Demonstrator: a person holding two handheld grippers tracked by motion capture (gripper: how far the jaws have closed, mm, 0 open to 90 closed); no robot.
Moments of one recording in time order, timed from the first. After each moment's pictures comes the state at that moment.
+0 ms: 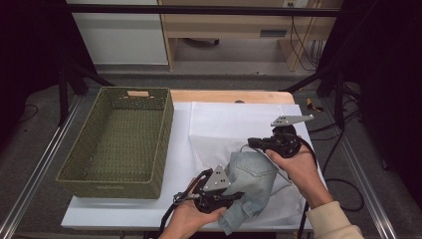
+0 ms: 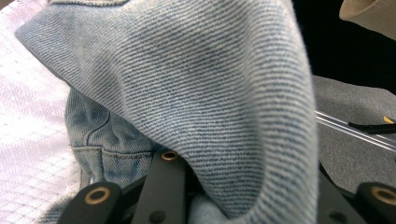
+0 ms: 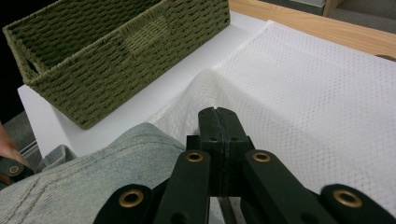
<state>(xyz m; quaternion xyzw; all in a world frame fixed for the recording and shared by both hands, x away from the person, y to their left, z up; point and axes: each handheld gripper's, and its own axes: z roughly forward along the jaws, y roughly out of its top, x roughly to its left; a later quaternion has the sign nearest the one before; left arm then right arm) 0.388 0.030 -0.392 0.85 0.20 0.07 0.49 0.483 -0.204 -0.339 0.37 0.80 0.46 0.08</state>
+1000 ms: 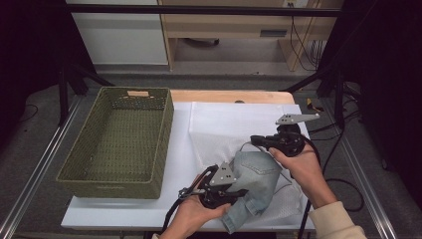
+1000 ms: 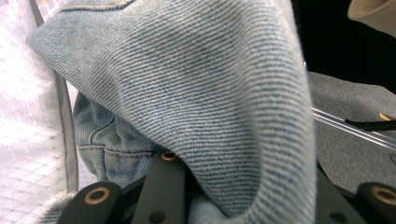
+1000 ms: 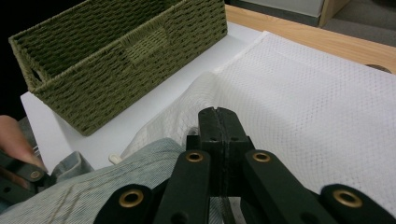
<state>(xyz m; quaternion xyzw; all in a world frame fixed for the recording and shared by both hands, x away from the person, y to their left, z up) 0.399 0.020 -0.391 0.85 0.20 0.05 0.48 0.483 -0.212 -0.334 0.36 0.79 0.48 0.09</state>
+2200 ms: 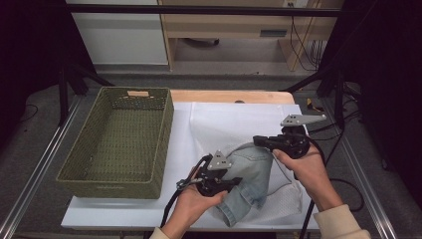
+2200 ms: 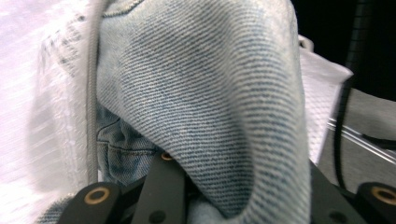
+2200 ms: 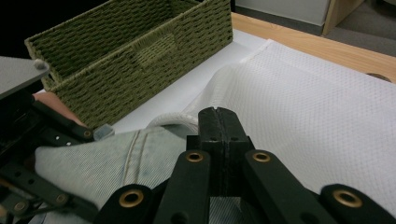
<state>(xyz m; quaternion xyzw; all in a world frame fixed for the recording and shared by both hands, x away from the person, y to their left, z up) 0.421 0.027 -0.387 0.85 0.27 0.07 0.45 0.473 -0.218 -0.326 0.35 0.79 0.49 0.09</state>
